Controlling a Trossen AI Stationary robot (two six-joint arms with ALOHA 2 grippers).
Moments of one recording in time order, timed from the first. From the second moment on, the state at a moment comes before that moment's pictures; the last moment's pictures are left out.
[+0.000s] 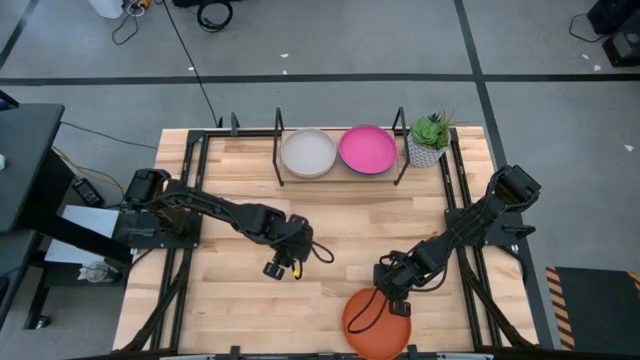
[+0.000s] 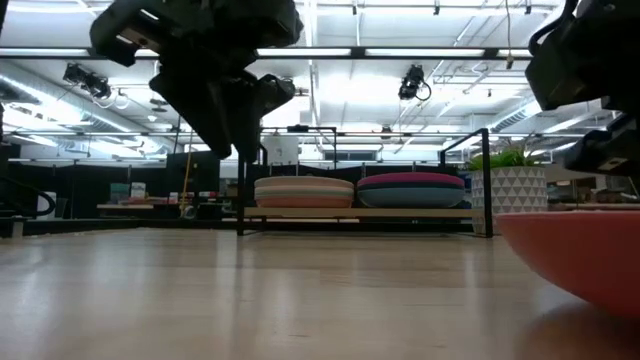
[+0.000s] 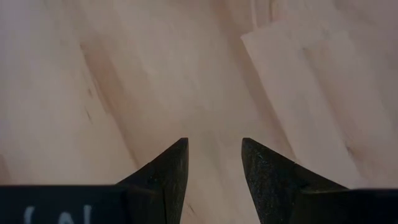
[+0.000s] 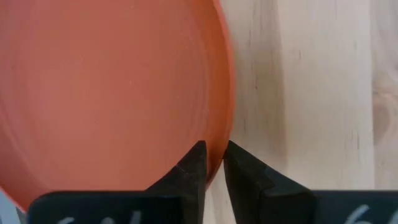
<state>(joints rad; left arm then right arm) -0.22 1.71 1.20 -0.63 0.04 0.21 0.61 1.65 0.88 -0.46 -0.07 0.81</state>
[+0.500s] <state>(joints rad) -0.22 1.71 1.20 -0.59 -0.07 0.22 0.56 1.65 0.88 -0.47 -0.02 0.84</state>
